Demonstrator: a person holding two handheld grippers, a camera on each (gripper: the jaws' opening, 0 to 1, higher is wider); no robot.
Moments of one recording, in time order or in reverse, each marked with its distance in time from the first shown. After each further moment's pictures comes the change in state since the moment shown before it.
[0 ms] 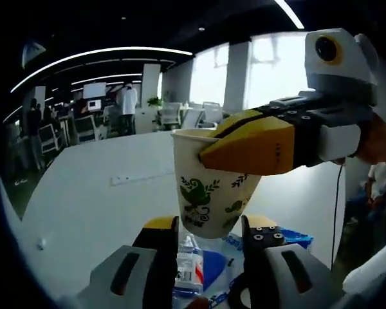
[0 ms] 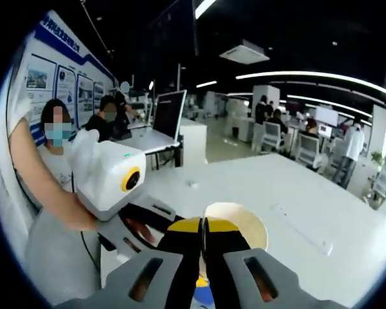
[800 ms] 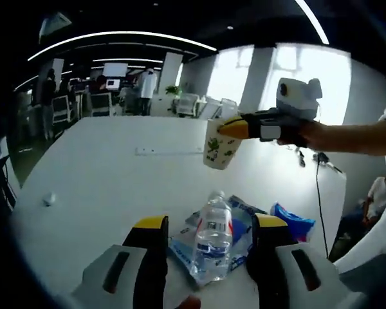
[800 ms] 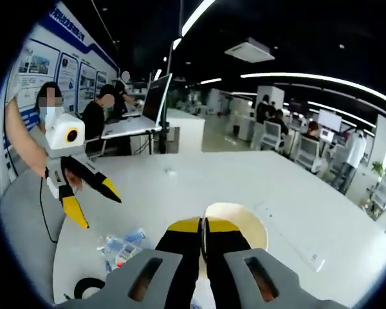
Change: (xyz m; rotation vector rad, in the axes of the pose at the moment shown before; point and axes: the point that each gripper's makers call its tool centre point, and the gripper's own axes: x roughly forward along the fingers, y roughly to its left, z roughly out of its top) left arm -0.063 0.055 -0.051 -0.149 0.024 0.041; right arm 0.051 -0.089 -0.048 -0.075 0.030 0.000
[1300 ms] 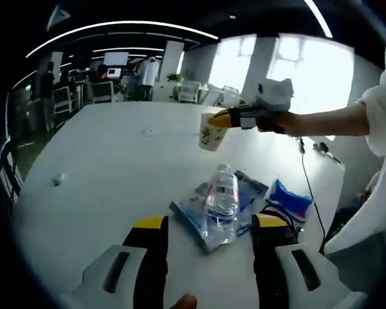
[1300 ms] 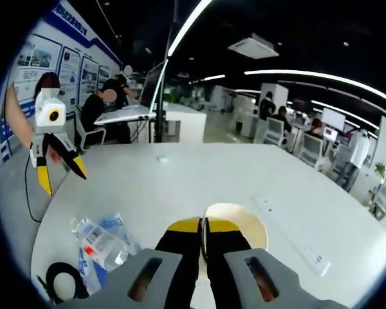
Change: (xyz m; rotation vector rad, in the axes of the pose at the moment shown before) left arm -0.035 0.016 -0.039 -0.032 0.090 0.025; right arm 0.033 -0.024 -0.037 -0.024 0.021 0.024
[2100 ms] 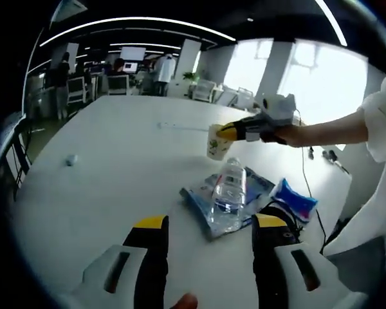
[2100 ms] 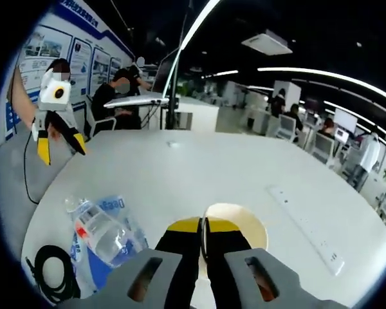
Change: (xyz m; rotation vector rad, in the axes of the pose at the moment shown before) left arm -0.013 0.005 -0.014 -0.059 -0.009 0.061; right arm 0.017 0.018 -0.034 -0.039 0.034 0.070
